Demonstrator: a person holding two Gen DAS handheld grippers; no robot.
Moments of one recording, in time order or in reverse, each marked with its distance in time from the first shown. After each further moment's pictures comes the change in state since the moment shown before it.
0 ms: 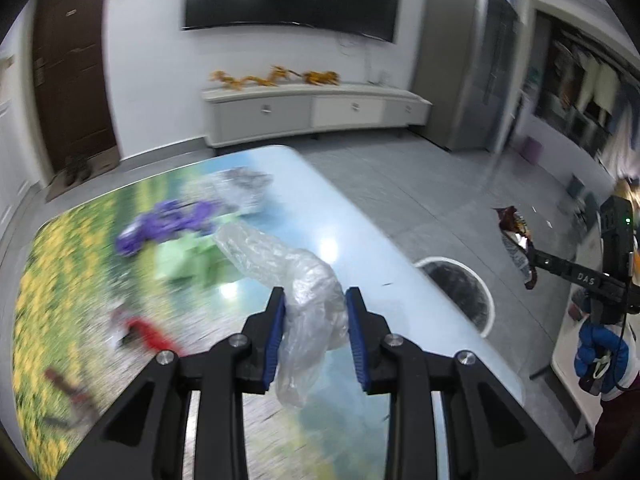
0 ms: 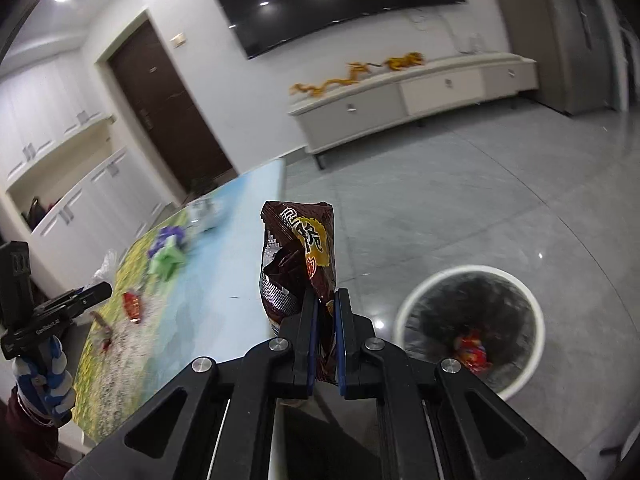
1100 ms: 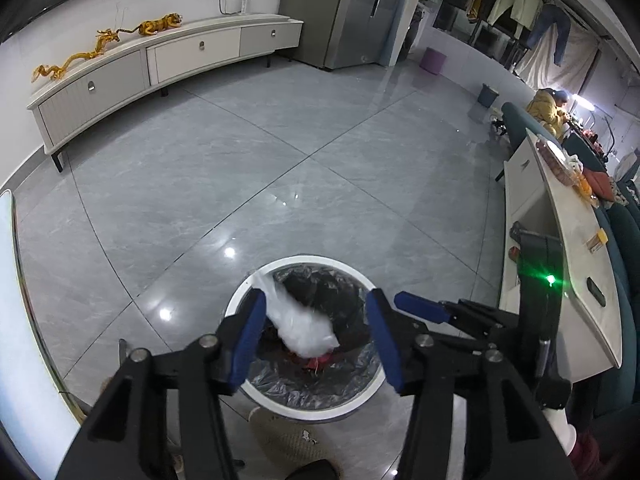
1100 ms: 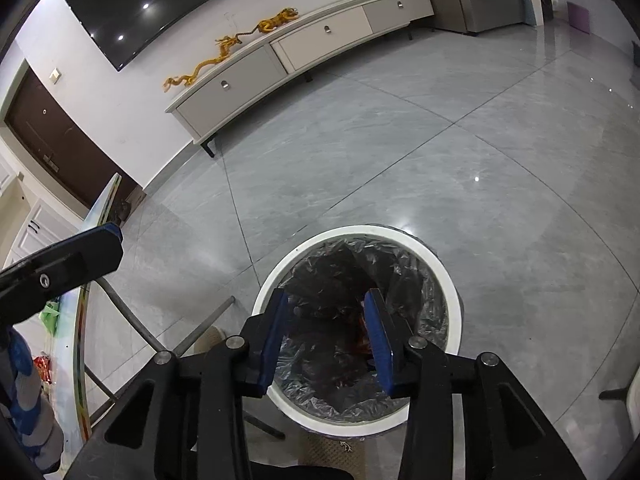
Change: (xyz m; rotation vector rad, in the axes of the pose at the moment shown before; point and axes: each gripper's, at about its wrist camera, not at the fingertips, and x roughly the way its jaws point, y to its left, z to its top) left arm 0.216 -0.249 0.084 0.229 0.258 -0.339; right arm 0.071 -0.164 -0.003 0.278 0.119 -0.219
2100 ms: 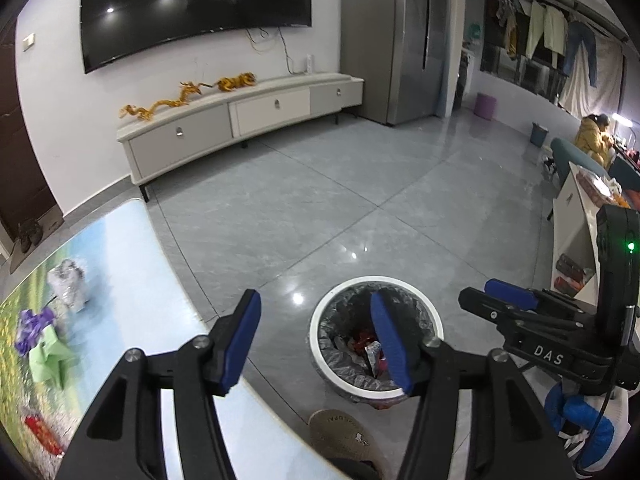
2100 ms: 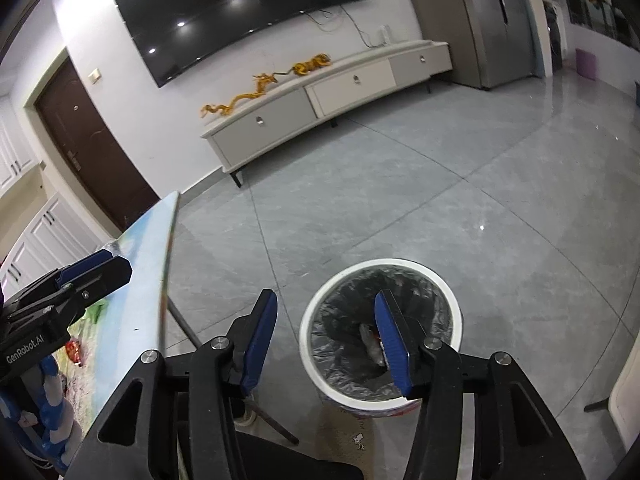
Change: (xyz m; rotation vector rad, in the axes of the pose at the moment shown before) left arm -0.132 0.009 -0.065 -0.034 -0.229 0.278; right arm -0.106 0.062 -0.023 -0.101 -0.163 0.023
